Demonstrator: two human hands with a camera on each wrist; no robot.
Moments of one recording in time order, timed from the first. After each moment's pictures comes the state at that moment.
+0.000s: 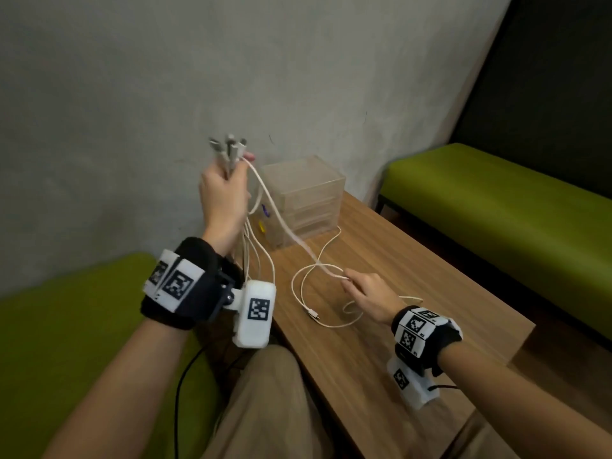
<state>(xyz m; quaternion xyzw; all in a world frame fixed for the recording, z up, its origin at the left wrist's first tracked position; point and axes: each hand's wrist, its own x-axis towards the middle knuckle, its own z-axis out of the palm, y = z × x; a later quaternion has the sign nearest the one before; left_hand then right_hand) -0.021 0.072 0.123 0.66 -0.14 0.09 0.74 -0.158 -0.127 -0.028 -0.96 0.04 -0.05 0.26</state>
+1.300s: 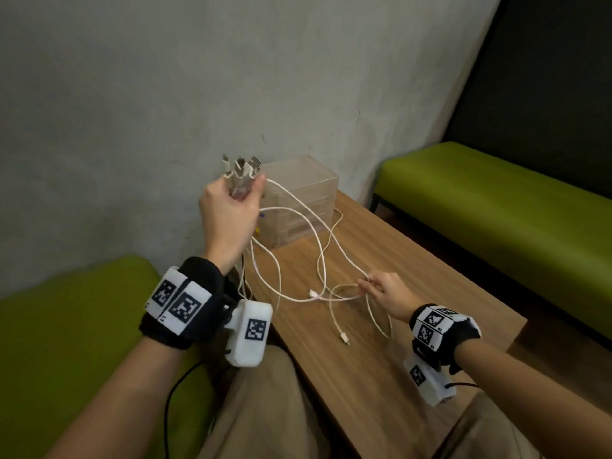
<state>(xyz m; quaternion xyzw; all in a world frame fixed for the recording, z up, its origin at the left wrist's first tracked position) -0.050 0.073 0.110 0.74 -0.20 0.20 0.60 -0.174 -0.163 -0.030 -0.95 0.12 -0.03 0.30</state>
